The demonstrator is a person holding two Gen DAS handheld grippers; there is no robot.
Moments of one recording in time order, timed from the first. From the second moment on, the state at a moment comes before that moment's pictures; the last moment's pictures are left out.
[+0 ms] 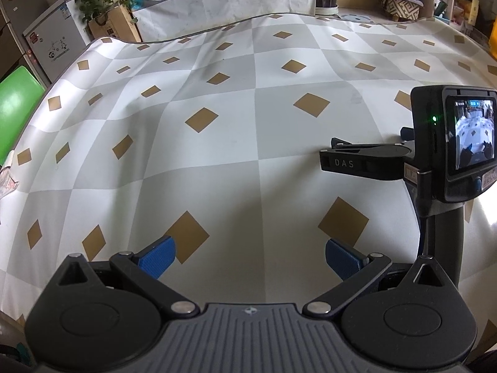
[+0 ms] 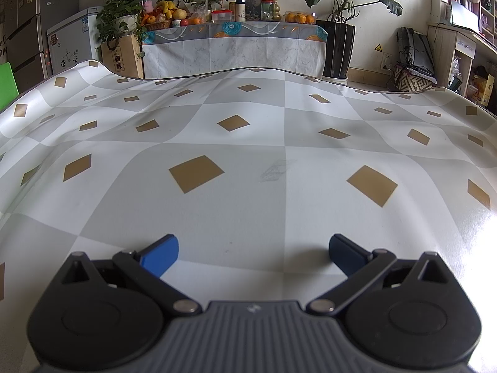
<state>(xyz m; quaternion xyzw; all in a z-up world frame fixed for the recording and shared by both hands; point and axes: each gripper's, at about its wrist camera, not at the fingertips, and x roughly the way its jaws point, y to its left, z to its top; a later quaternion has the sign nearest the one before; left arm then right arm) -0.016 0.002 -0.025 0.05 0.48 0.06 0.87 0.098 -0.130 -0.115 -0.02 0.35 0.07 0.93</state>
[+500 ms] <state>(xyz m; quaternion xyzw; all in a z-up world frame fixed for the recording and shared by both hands) -0.008 0.005 -0.042 0.02 0.49 0.06 0.87 0.099 -0.130 -0.115 -0.02 0.35 0.07 0.93</state>
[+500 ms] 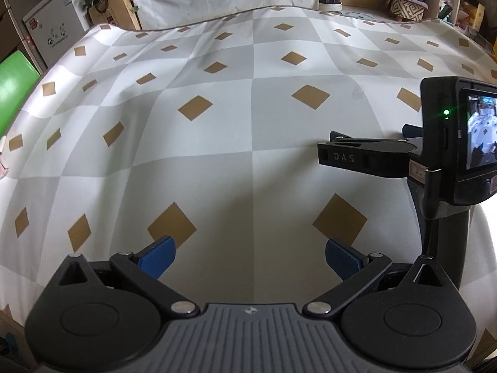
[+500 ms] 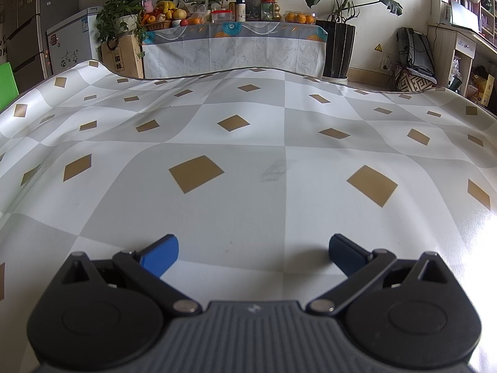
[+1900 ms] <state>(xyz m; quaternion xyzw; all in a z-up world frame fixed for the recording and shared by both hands) 0.003 0.026 -0.087 -0.05 0.57 0.08 0.82 0.099 -0.130 -0.115 -0.02 0.35 0.07 0.93</state>
